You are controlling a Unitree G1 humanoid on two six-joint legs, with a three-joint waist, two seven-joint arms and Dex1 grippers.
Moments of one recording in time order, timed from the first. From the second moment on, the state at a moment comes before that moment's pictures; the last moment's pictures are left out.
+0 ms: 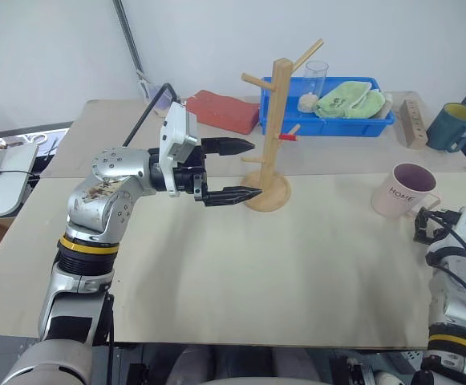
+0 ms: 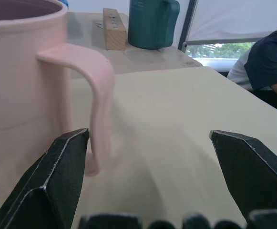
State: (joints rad) left arm -0.73 0.51 -0.06 -0.10 -0.54 0.46 -1.16; right arm -0.23 -0.47 -0.52 0.40 0.16 0.01 0.08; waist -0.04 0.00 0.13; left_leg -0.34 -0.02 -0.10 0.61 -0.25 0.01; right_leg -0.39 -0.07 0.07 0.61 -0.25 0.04
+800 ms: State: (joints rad) left arm -0.73 0.53 -0.06 -0.09 -0.53 0.46 -1.15; right arm -0.30 -0.50 -0.45 0.59 0.17 -0.11 0.13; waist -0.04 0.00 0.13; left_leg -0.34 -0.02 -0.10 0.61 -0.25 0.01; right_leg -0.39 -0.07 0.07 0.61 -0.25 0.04
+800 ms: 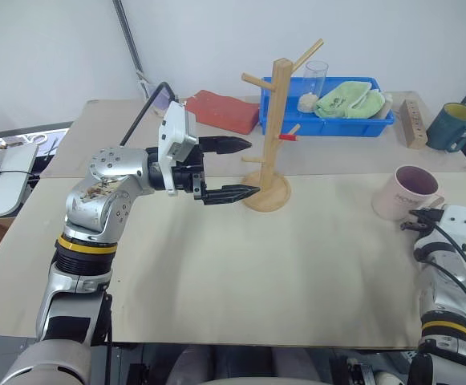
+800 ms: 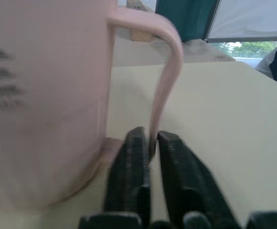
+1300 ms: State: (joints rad) left arm -0.73 0.56 0.00 -0.09 -0.57 0.49 -1.13; right arm -0.22 -0.72 -0.30 0.03 0.30 0.11 0.54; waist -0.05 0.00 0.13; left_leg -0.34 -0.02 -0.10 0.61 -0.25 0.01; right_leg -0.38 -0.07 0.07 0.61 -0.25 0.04
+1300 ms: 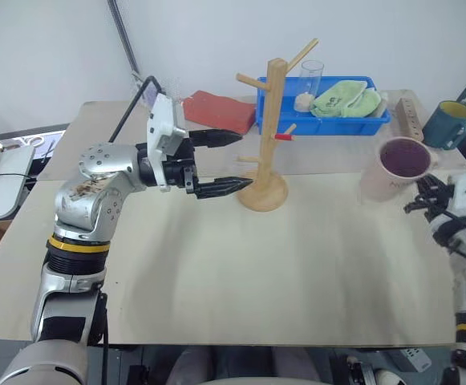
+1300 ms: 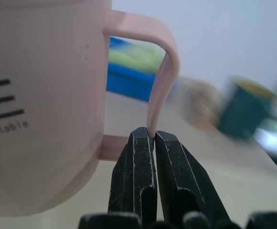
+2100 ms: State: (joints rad) left arm -0.67 0.65 0.15 -0.14 -0.75 0.68 -1.04; right arm -0.63 -0.74 0.03 0.04 0.26 0.34 0.84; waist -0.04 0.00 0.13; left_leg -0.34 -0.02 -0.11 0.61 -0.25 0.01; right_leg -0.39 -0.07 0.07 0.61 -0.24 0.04
